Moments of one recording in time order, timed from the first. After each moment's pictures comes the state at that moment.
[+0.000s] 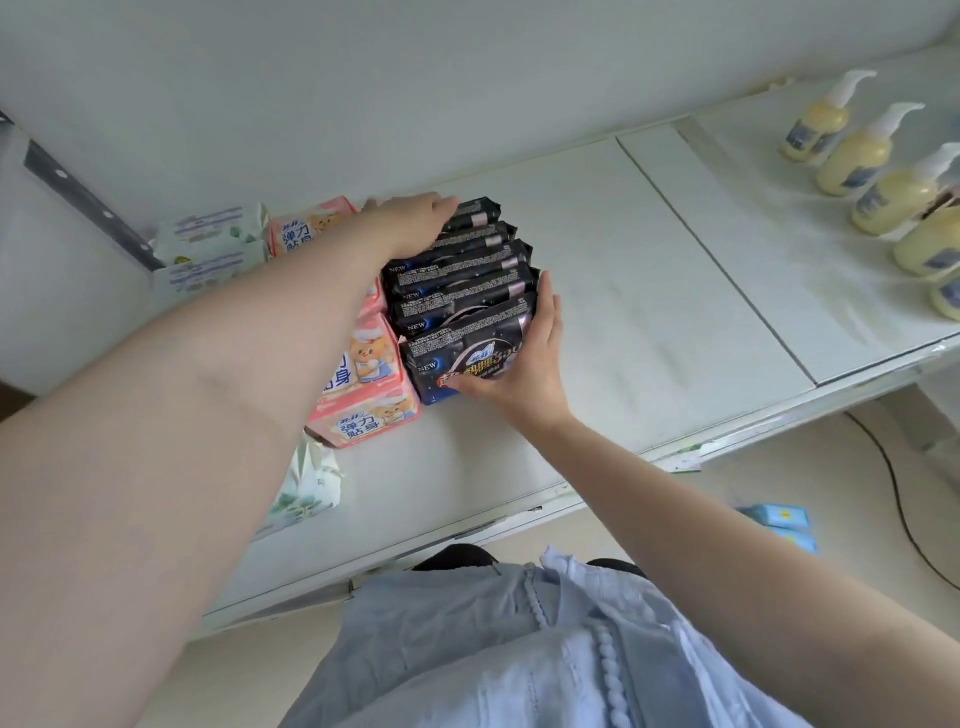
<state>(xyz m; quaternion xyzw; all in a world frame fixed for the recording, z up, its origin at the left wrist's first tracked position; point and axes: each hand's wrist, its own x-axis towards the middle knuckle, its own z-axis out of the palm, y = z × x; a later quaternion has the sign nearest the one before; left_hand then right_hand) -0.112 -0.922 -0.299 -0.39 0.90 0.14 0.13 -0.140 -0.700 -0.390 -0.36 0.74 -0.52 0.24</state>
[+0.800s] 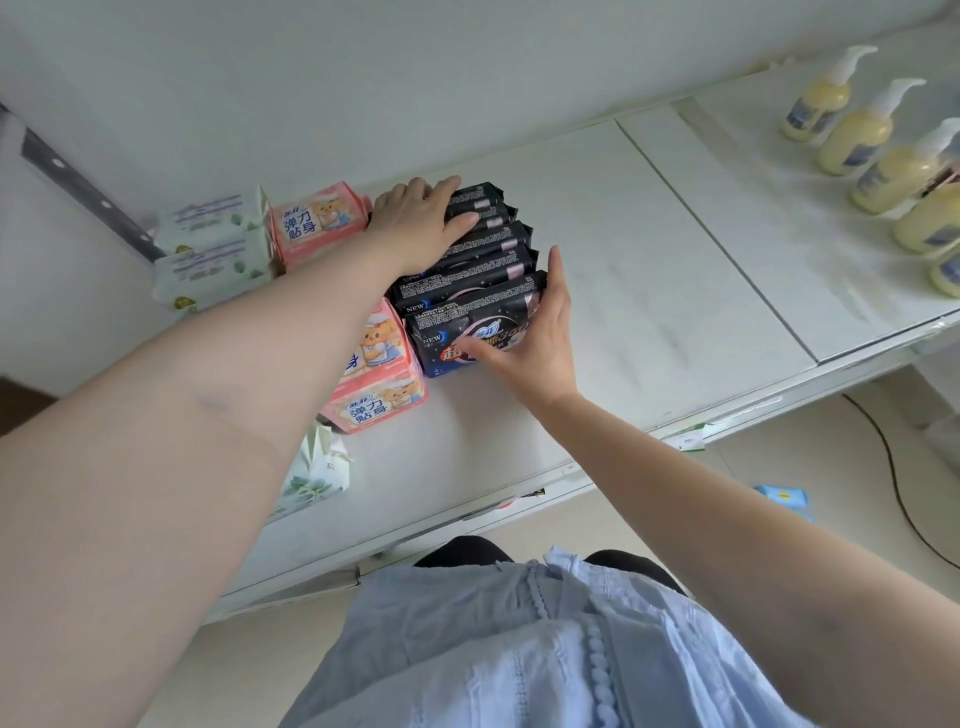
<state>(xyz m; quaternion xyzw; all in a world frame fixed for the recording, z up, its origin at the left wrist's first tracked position) -0.099 -0.899 -0.310 -0.34 0.94 0.06 0.05 -0.139 -0.703 -0.381 -0.34 0.77 -0.52 0.16</state>
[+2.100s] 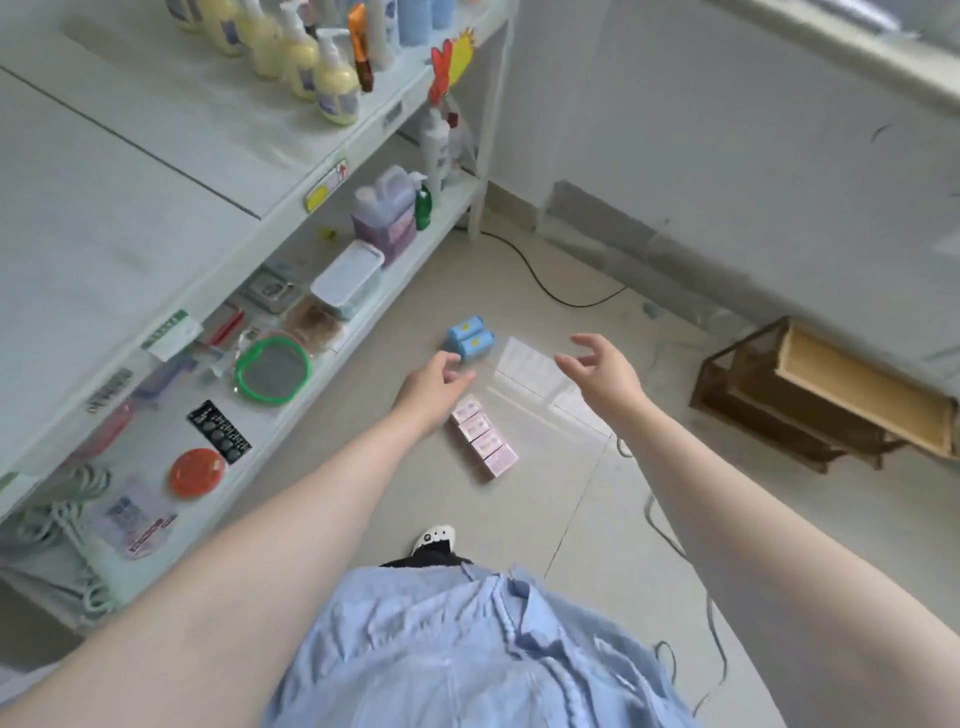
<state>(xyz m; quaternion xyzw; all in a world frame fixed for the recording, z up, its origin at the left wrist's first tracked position) -0.187 -0.288 -0.409 -0.20 0.83 0.49 0.19 -0.233 -0.073 -0.368 0.11 0.89 -0.39 0.20</state>
